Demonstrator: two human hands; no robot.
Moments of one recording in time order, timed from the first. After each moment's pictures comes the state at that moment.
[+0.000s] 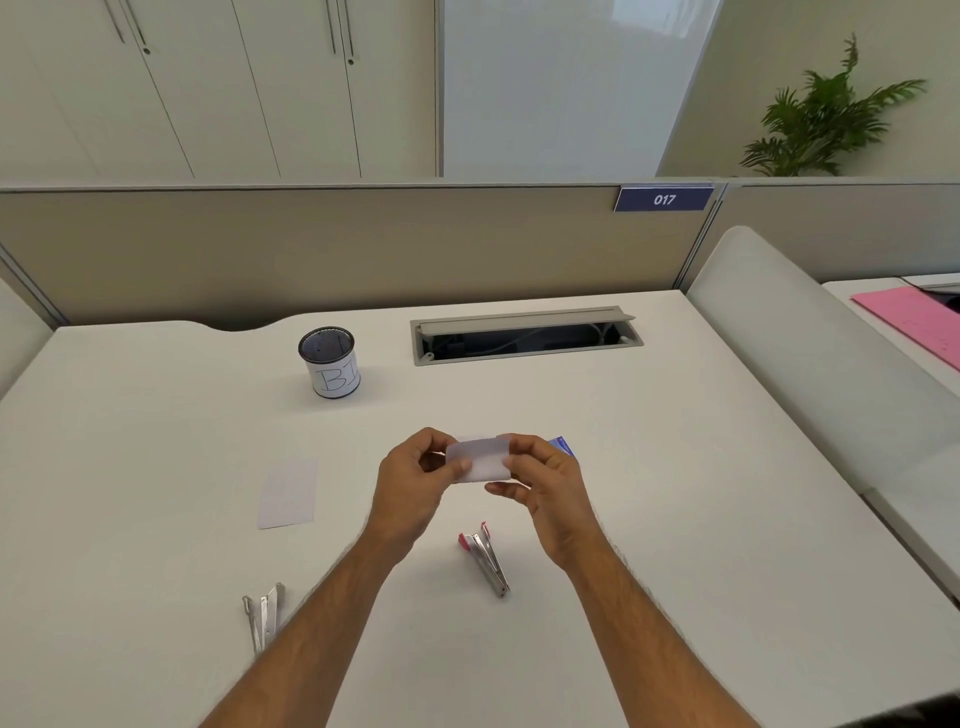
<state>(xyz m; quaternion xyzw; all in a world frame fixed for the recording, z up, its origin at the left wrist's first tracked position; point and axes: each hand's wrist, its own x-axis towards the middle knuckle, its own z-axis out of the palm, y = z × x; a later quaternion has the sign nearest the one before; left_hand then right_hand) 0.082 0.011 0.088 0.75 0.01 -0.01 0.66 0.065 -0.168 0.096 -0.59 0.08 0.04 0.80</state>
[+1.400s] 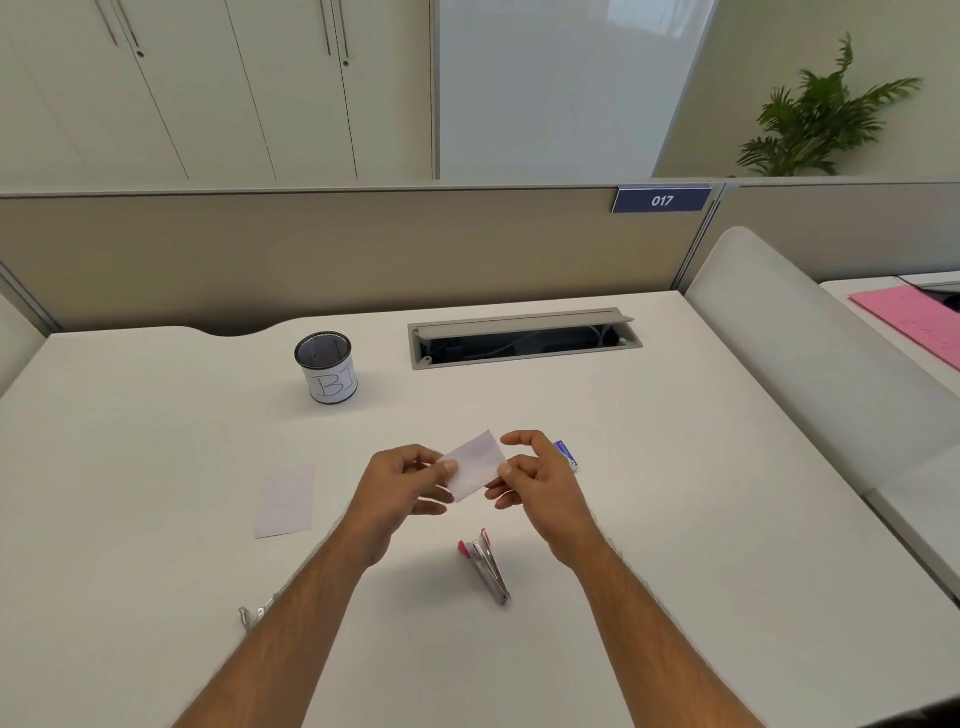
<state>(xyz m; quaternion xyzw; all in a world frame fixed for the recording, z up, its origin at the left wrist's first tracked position) 0.095 0.033 0.090 0.70 0.08 -0.14 0.70 0.075 -0.171 0.093 -0.73 0.05 0.05 0.68</state>
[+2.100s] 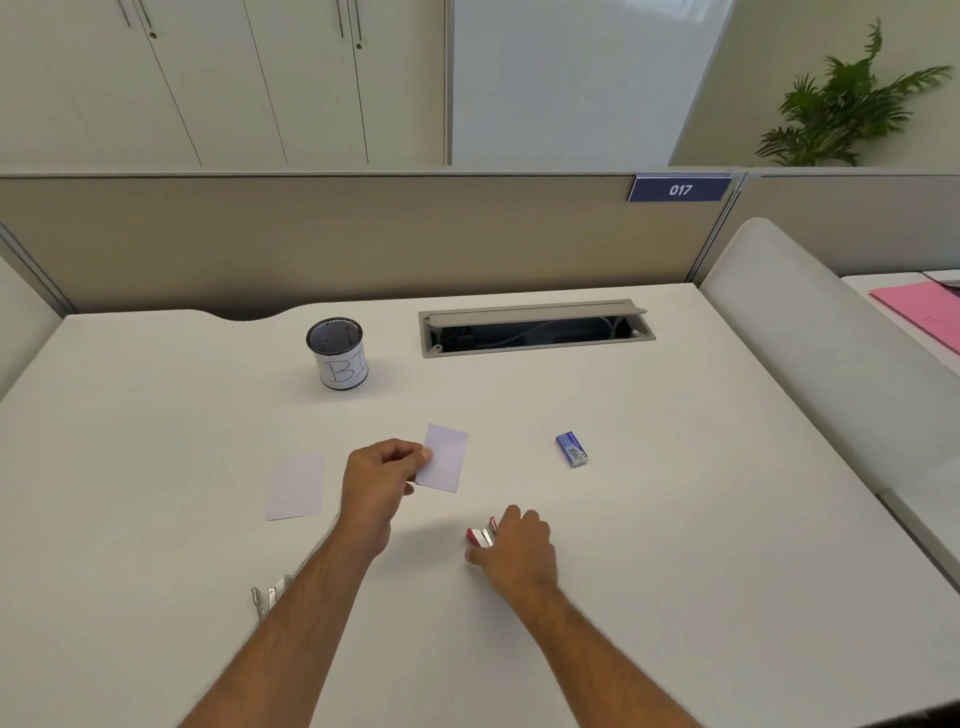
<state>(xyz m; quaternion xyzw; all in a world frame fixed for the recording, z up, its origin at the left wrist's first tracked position) 0.094 0.047 0.072 0.70 0.20 -0.03 0.69 0.043 -0.124 0.024 -0.95 0.14 0.17 0.22</state>
